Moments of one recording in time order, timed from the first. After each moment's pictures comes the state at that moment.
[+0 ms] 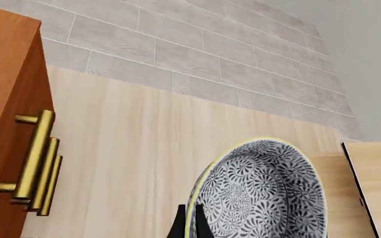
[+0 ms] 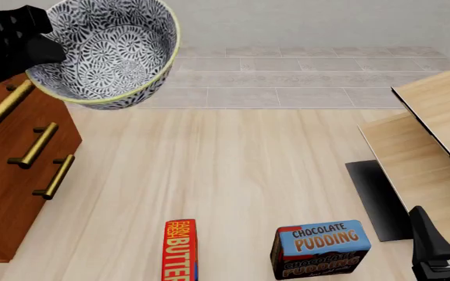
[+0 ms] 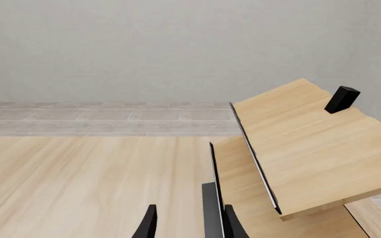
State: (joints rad) left arm -0.27 1.06 -1.36 0.88 -0.47; right arm 0.00 0.00 0.00 0.00 0.00
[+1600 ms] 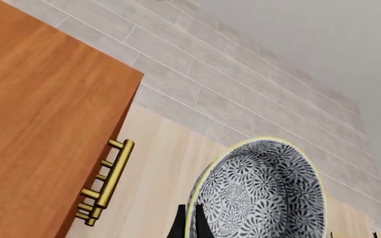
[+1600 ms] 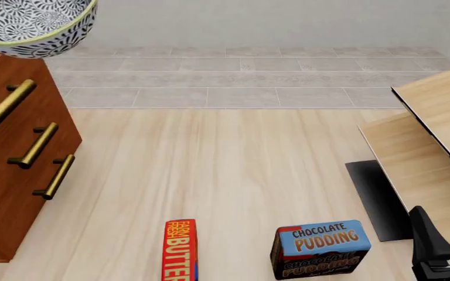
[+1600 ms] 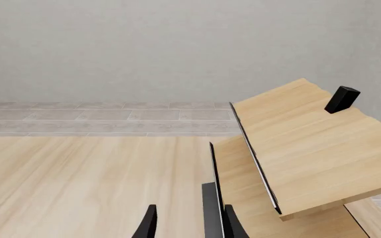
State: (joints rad) left arm 0.03 1.11 -1.56 0.95 -0.49; right arm 0.00 0.00 0.00 0.00 0.00
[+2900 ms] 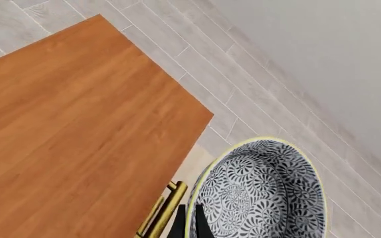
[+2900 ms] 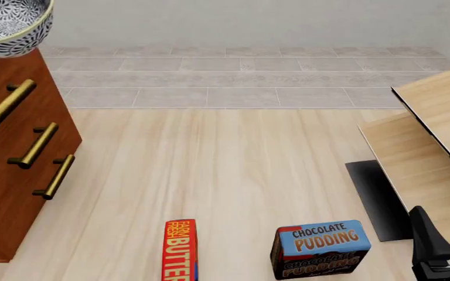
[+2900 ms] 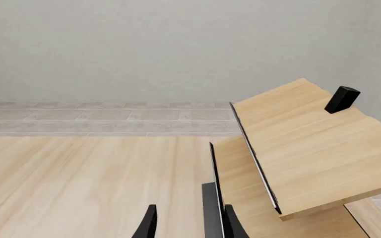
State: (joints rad) left arm 0.28 1.27 -1.53 0.80 -0.55; right arm 0.00 0.00 0.00 0.00 0.00
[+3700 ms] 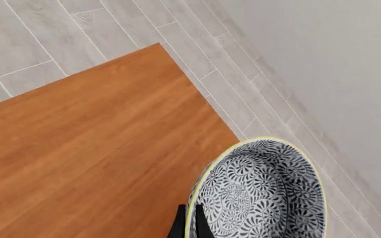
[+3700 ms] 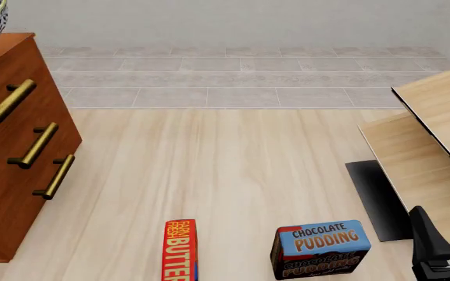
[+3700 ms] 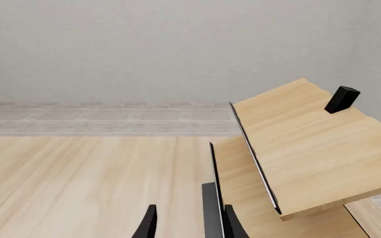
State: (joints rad) left arm 0.45 1.35 -1.60 0.80 -0.60; right arm 0.00 0.00 0.00 0.00 0.00
